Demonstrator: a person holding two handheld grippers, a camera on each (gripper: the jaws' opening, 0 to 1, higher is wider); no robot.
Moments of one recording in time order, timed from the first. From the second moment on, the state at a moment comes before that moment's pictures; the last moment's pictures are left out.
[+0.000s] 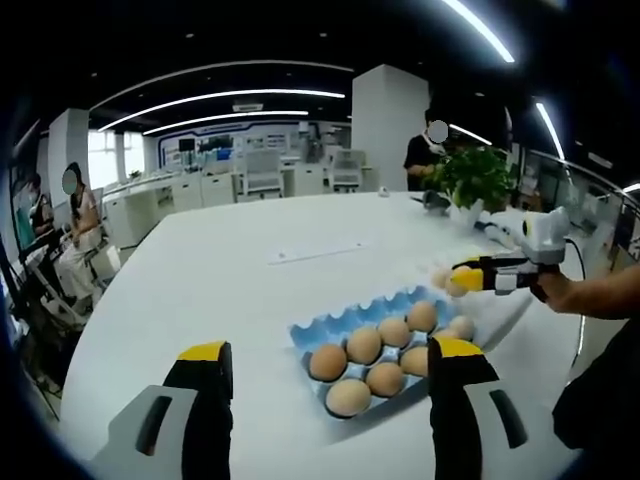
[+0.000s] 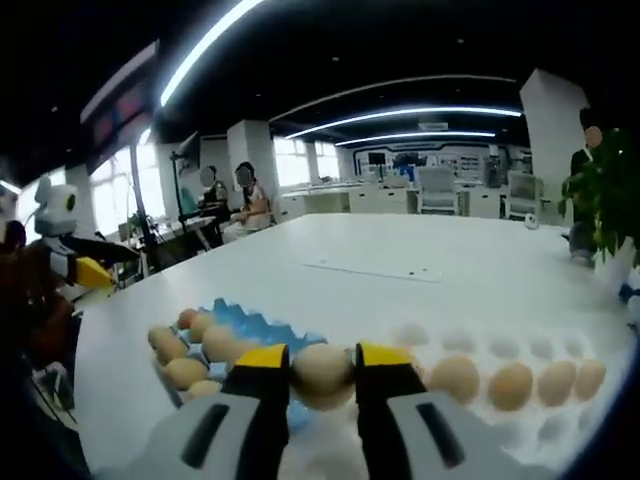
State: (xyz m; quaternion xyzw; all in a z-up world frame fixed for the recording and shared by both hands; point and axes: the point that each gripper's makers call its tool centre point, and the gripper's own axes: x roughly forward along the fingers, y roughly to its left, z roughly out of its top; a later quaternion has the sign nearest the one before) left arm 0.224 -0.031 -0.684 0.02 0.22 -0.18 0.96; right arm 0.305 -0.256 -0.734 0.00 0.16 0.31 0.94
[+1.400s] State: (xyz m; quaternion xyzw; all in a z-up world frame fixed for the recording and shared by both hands) left arm 0.226 -0.024 -0.687 0.01 0.22 -0.17 0.96; right arm 0.308 -0.226 -0.759 -0.02 0.19 0.34 0.92
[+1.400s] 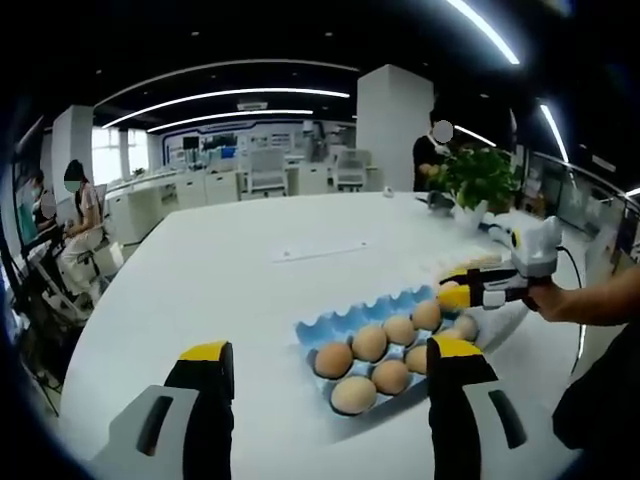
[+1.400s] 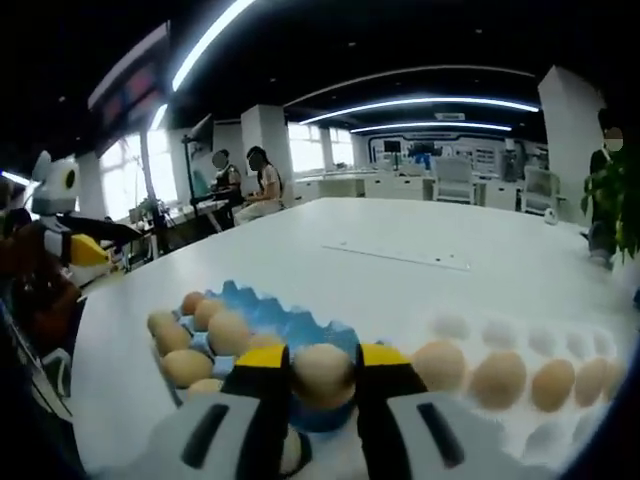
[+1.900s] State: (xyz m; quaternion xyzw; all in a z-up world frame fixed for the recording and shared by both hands) left arm 0.227 -0.024 -0.685 0.01 0.22 -0.17 0.96; right arm 0.306 -0.229 -0.774 0.00 0.21 0.34 0.92
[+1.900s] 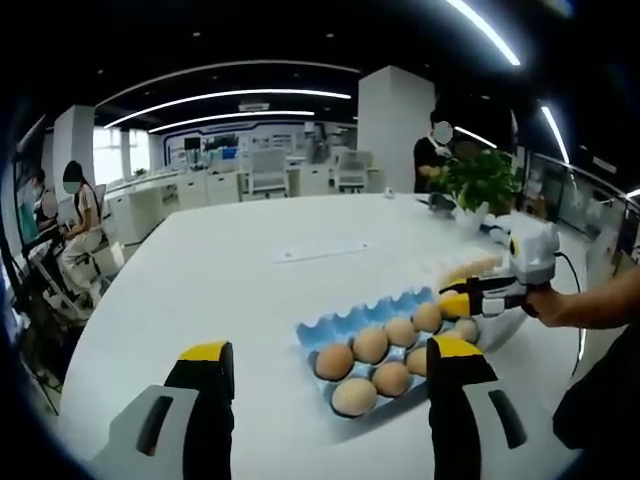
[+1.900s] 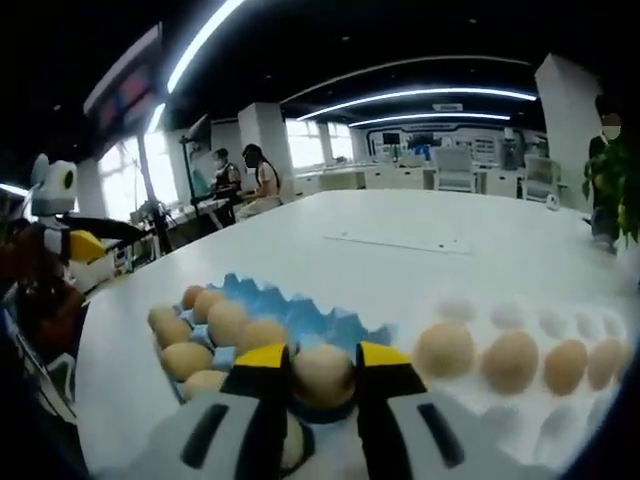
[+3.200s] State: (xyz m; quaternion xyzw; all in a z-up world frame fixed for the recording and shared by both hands) left arm 0.229 -0.028 -0.683 0.02 0.22 -0.17 0.96; right arm 0.303 -0.227 -0.777 0.02 0.21 0.37 0.91
